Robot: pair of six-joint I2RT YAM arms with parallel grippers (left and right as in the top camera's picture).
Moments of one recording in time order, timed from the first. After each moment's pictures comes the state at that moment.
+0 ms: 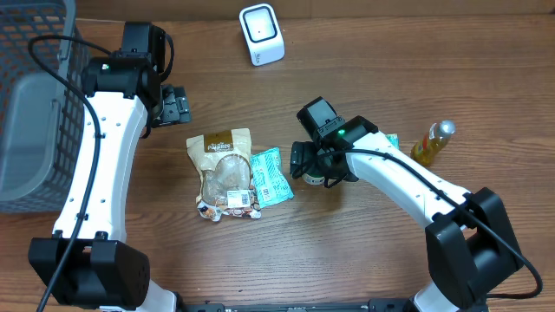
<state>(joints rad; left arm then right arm) -0.06 1.72 1.70 -1.27 -0.28 -0.30 0.56 1.78 1.25 -0.84 0.01 0.67</state>
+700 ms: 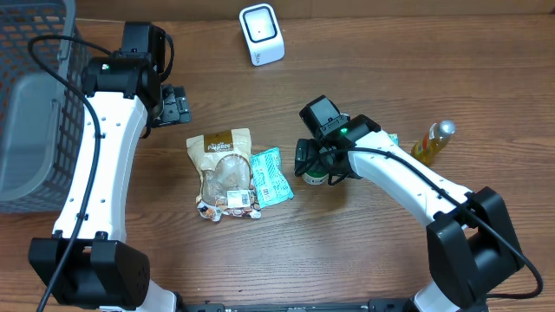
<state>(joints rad) -0.06 1.72 1.70 -1.27 -0.28 -0.30 0.55 1.78 1.25 -0.83 0.07 0.67</state>
